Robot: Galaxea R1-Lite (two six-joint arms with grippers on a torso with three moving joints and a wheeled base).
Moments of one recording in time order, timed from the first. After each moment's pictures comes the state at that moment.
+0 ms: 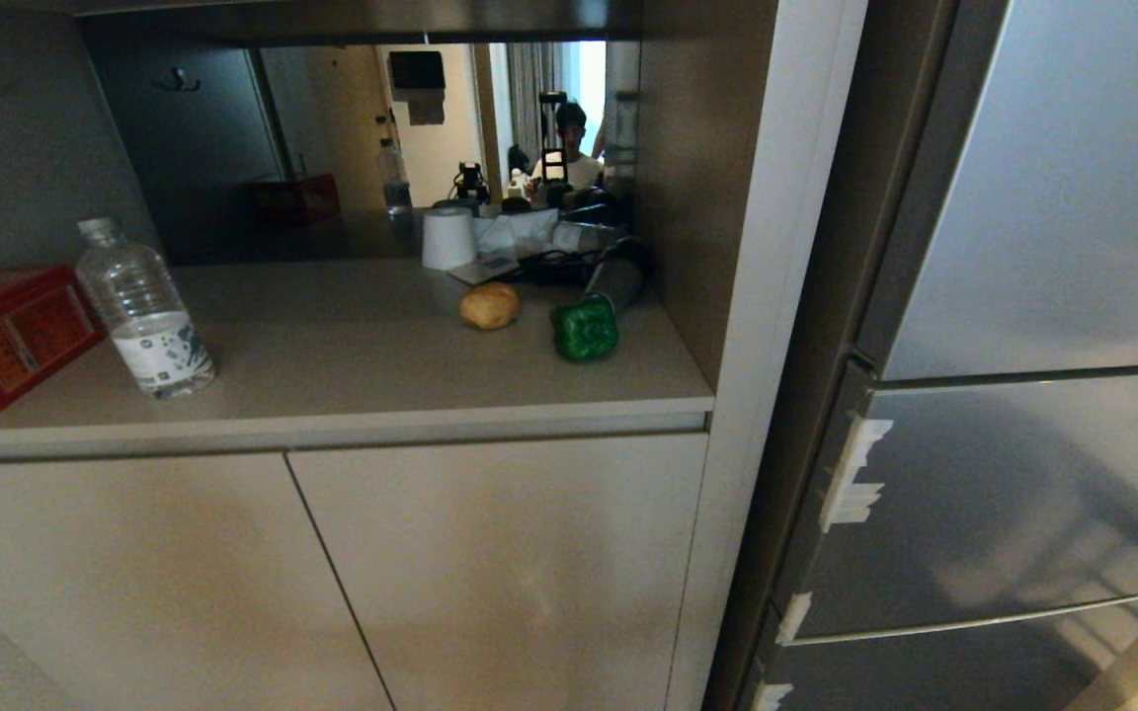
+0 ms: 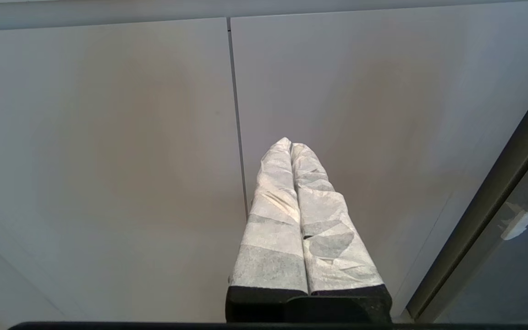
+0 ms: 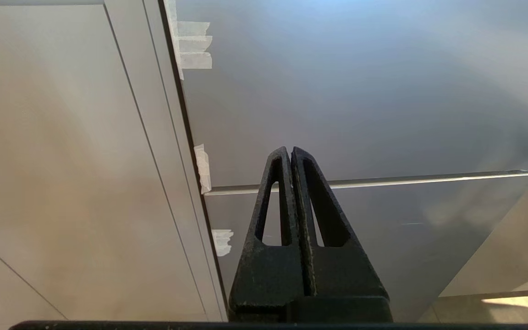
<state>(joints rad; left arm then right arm) 0.00 0.00 0.00 -0.02 0.00 0.02 0.00 0.00 0.00 0.01 0.00 0.03</state>
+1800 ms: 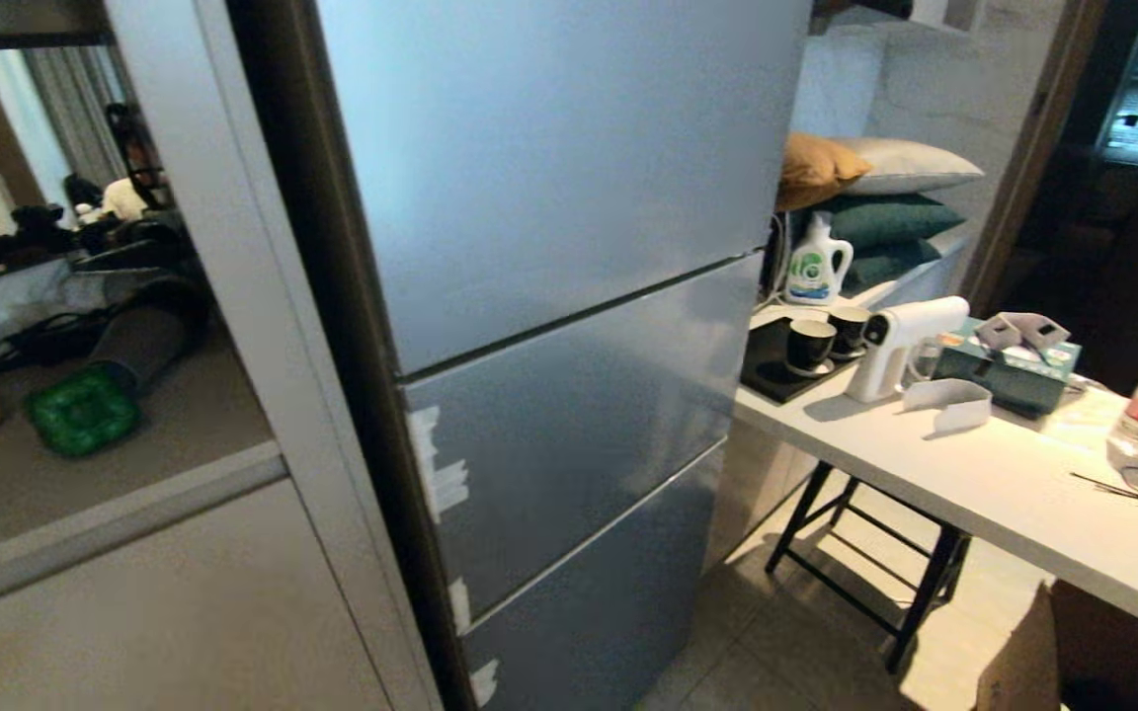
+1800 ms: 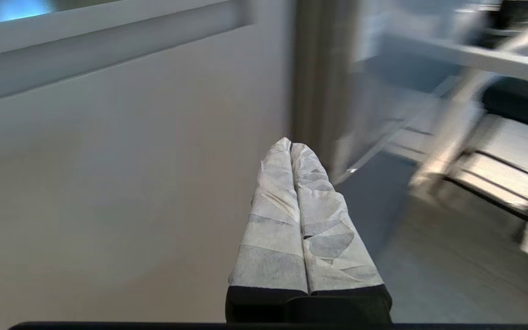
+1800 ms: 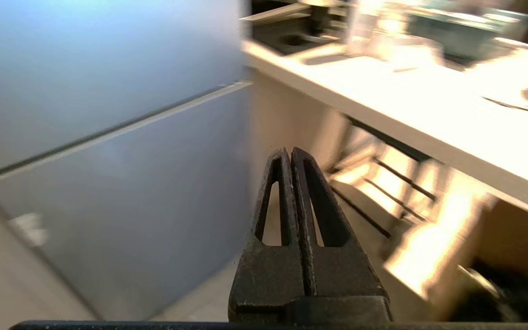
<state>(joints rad) 0.00 0.00 0.00 -0.02 -0.01 0.03 0.00 0.00 0.00 0.01 0.00 0.03</state>
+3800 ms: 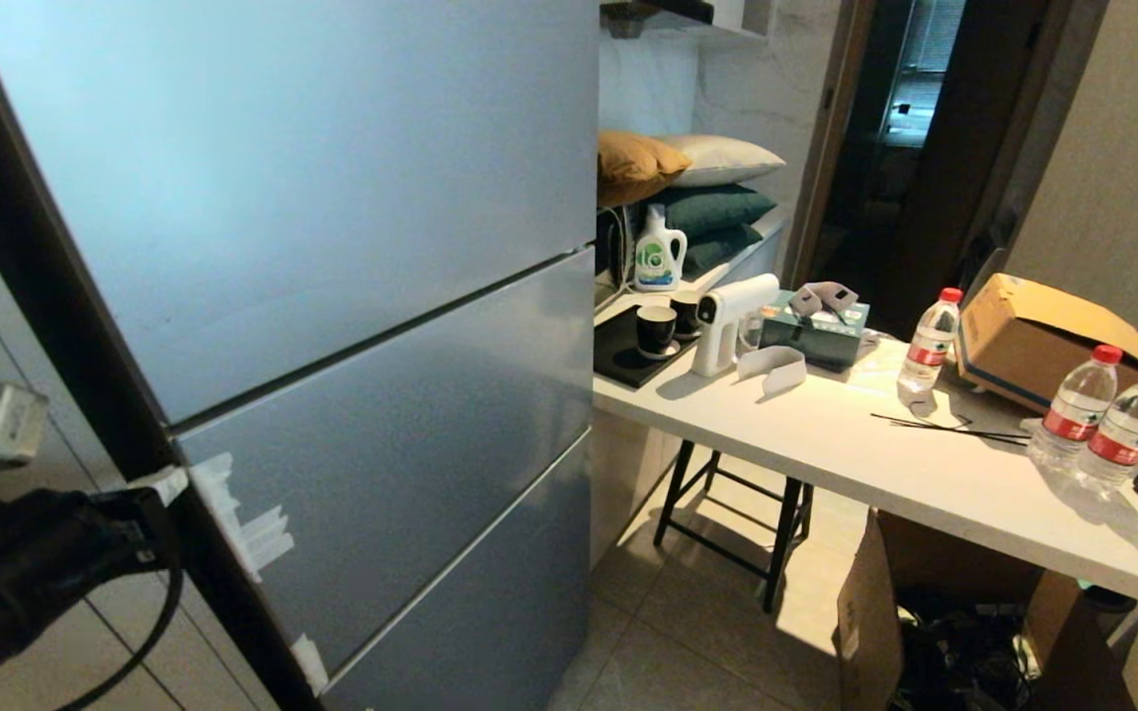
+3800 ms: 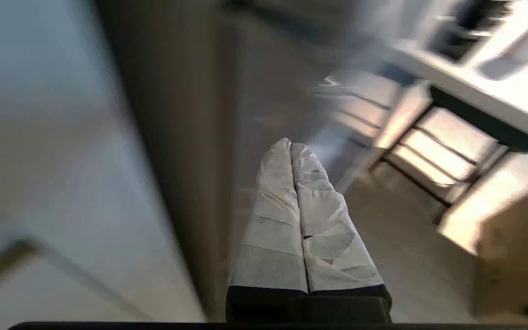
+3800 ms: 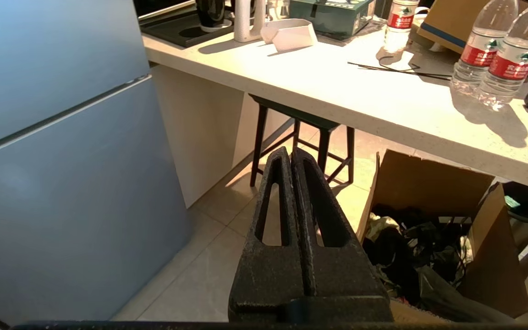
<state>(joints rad) 0.04 1.32 -0.32 -0.79 0.06 -0.04 0.00 0.00 0.00 0.01 0.00 0.03</state>
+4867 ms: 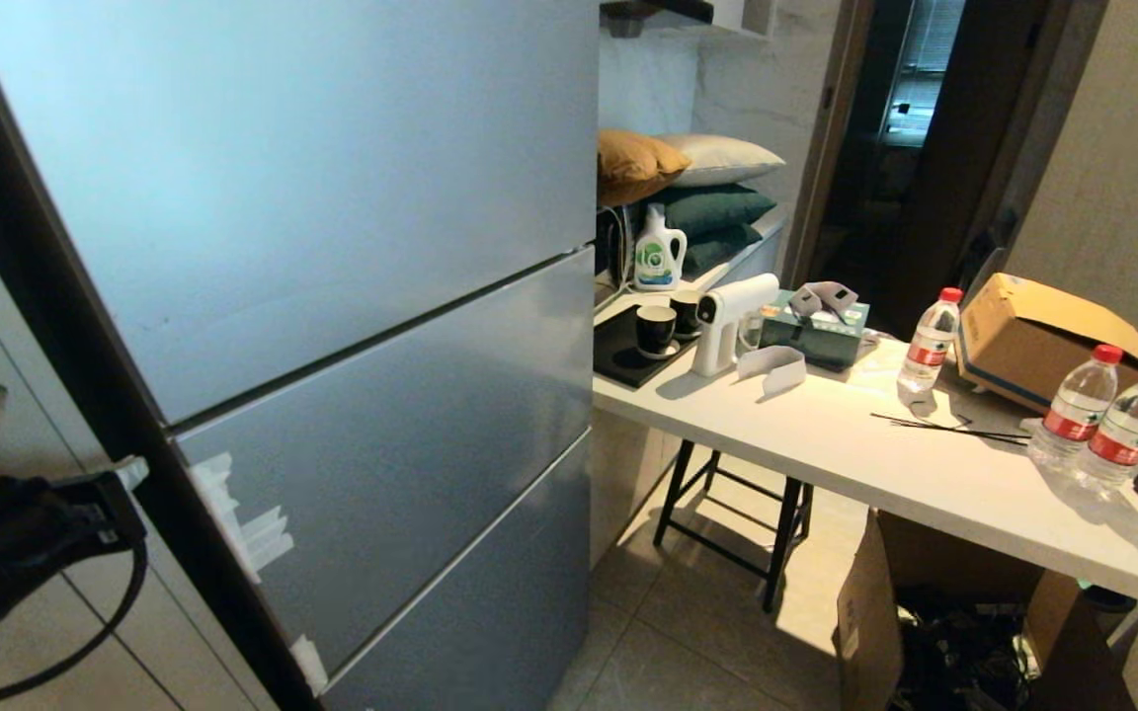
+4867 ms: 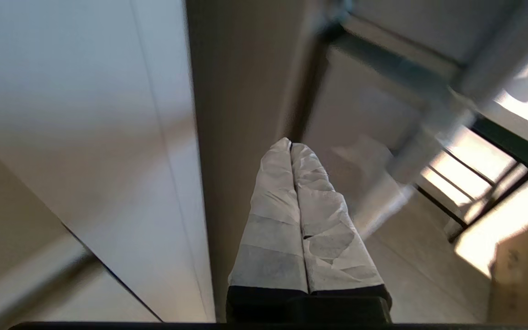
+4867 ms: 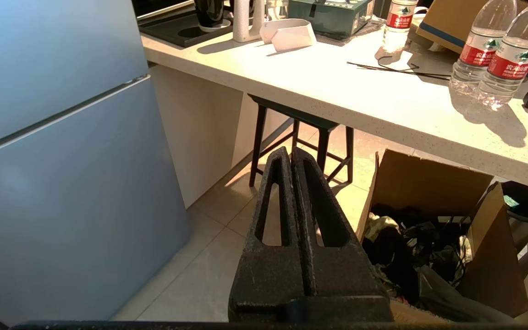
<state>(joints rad) 0.19 1.37 -0.35 -0.82 -0.04 -0.03 0.00 0.00 0.00 0.01 0.00 0.03</state>
